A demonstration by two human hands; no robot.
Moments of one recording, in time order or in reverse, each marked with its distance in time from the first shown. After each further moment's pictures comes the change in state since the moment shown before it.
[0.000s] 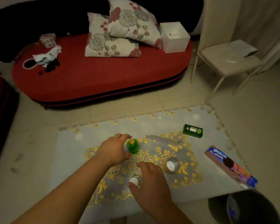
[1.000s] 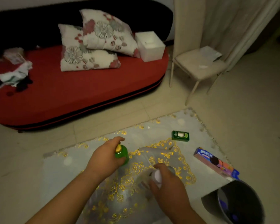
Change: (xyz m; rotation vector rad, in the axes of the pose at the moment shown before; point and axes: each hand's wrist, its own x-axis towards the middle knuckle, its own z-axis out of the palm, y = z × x) left_hand 0.011 -0.015 -0.070 -0.308 0.141 0.144; right_hand 0.013 -0.023 -0.059 0.140 0.148 0.330
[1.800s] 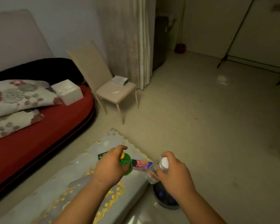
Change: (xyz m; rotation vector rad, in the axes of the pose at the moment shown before) left_hand -0.076 0.448 0.141 0.121 -0.104 0.414; right_hand -0.159 0.235 -0.346 0.150 0.512 0.230
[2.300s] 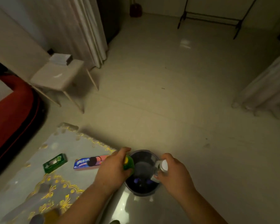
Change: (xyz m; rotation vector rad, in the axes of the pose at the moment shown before) left_hand 0.092 0.058 0.239 0.039 -0.367 0.201; right_hand 0.052 0.242 0.015 -0.008 -0.064 0.309
